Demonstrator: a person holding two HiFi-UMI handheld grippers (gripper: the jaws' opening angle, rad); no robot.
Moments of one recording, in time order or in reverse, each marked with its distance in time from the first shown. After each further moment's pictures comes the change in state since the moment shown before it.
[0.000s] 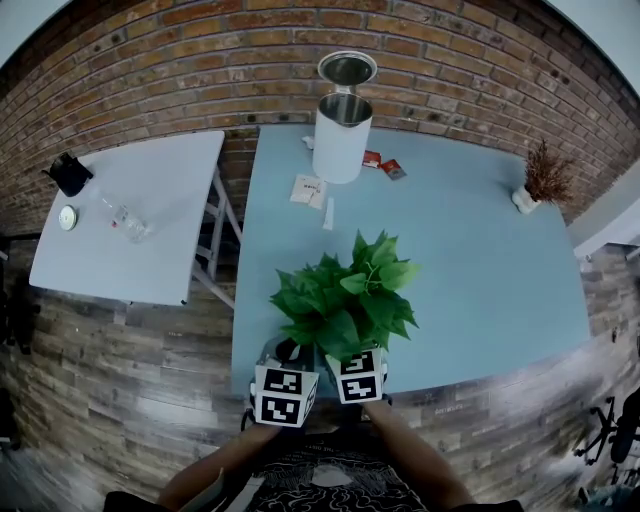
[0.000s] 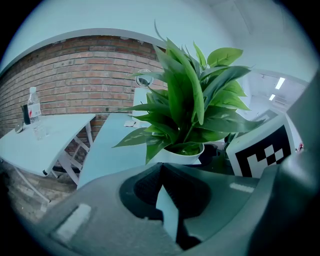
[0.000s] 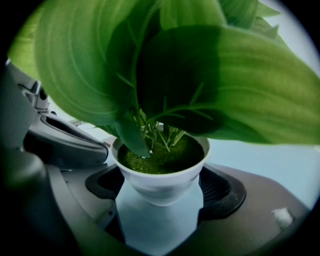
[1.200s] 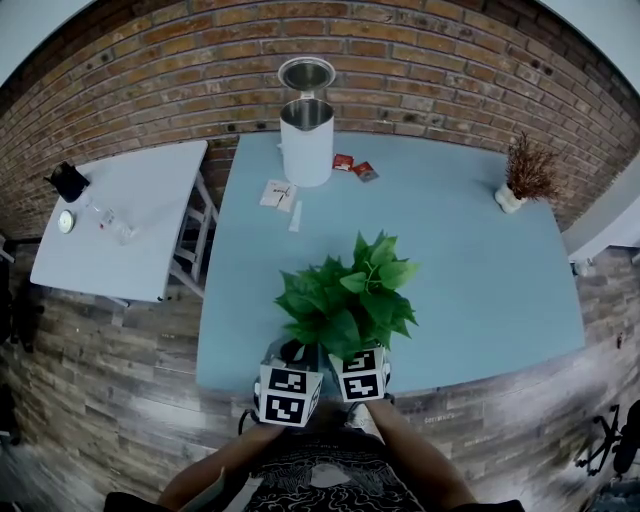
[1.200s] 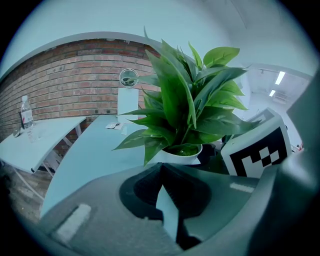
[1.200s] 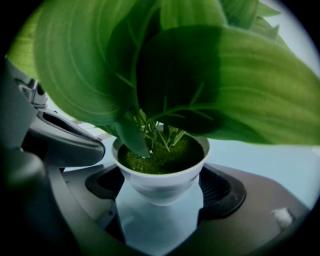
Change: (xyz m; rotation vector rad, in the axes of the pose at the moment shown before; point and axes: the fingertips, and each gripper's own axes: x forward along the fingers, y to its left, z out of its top) left arm 0.035 -0.091 0.011 0.028 0.006 0.017; right arm -0.038 -0.087 -0.021 -0.006 -0.002 0.003
